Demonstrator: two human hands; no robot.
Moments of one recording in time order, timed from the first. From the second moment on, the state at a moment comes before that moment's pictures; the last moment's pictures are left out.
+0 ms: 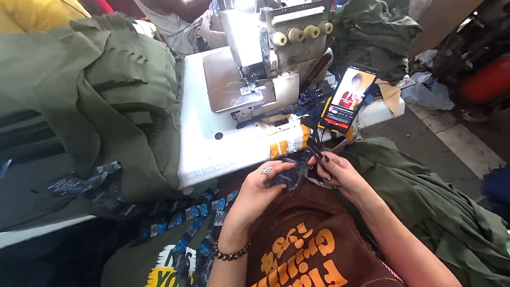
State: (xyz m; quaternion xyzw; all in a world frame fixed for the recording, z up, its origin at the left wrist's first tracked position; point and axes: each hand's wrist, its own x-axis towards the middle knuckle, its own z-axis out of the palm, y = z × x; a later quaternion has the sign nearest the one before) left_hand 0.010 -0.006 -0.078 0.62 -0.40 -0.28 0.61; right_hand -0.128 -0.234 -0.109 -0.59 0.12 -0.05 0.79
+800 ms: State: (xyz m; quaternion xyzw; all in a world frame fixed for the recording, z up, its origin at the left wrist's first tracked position) left_hand 0.010 -0.007 -0.105 0.63 -0.36 -0.36 0.58; right_hand -0.127 -0.202 -0.116 -0.65 0.13 0.07 0.74
